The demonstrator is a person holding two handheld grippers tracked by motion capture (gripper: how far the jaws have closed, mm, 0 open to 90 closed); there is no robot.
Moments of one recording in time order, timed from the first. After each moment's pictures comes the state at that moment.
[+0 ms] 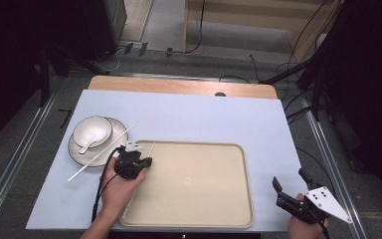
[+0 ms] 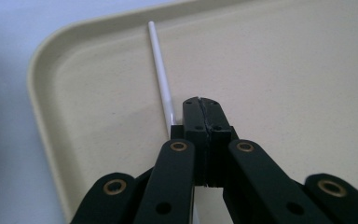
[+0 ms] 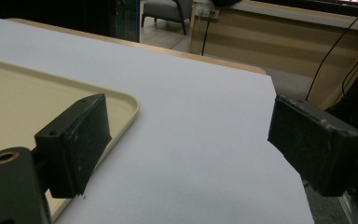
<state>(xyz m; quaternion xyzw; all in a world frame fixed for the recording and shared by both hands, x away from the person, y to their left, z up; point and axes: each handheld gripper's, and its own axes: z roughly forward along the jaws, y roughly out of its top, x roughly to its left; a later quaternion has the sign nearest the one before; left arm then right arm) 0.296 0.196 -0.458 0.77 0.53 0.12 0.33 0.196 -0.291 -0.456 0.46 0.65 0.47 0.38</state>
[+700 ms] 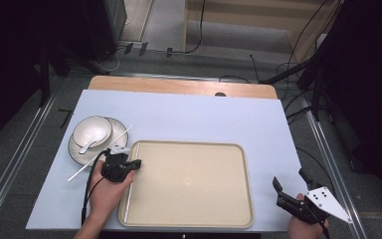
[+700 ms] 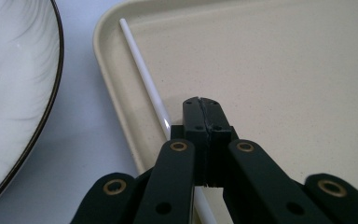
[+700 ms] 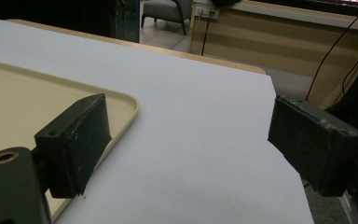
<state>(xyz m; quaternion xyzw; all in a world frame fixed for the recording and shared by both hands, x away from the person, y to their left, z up) 0.285 0.223 -0.456 0.76 0.54 0.12 0.33 0.195 -0.292 -0.456 0.46 0.65 0.47 0.38</state>
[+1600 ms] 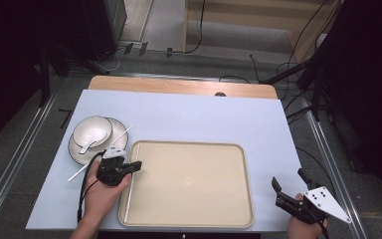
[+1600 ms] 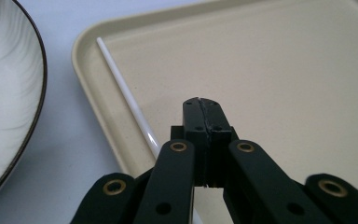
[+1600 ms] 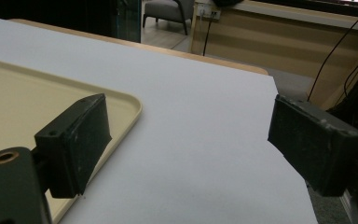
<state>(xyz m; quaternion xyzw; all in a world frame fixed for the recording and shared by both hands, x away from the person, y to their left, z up) 0.270 0.235 -0.441 0.77 0.50 0.10 0.39 0.195 -0.289 -0.455 0.46 0.65 0.47 0.38</state>
